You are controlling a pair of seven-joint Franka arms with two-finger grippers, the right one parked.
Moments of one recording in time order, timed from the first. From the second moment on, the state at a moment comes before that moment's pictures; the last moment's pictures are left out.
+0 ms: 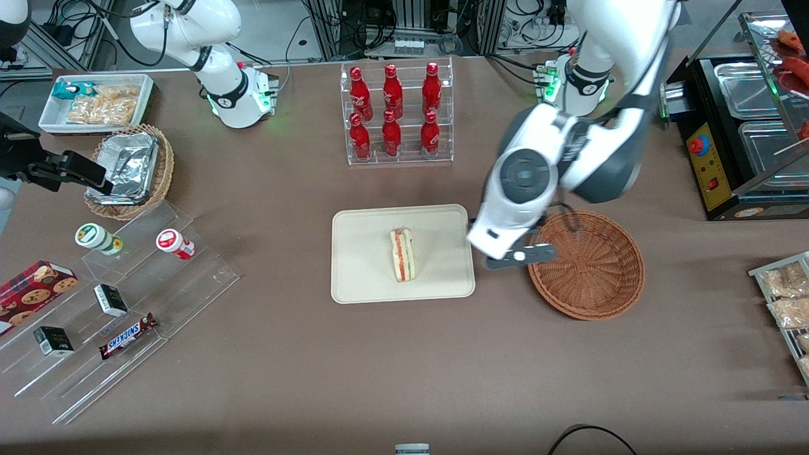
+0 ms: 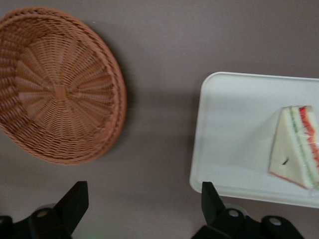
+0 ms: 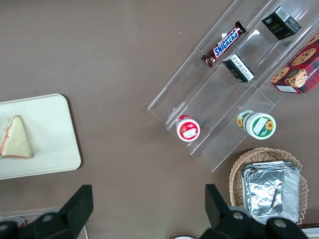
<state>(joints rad) -0.43 0.36 -0.06 -1.55 0.03 1.71 -0.59</state>
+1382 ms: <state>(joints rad) 0.05 -0.04 -0.09 -1.61 0.02 1.42 -0.05</state>
